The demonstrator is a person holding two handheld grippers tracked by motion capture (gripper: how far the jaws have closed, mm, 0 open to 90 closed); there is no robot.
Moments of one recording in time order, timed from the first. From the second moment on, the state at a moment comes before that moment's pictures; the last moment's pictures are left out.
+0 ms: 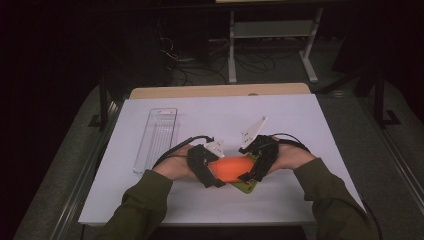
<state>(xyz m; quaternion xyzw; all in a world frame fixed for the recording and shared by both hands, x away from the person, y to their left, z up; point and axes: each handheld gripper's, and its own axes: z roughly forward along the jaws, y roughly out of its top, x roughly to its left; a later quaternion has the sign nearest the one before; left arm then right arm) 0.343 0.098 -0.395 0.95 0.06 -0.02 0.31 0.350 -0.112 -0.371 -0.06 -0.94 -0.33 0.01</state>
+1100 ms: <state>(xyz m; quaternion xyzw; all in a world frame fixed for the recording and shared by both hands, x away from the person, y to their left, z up) 0.360 0.117 -0.396 0.92 0.26 0.04 0.30 0.322 -0.168 -0.402 -0.37 -0.82 -0.42 -0.11</state>
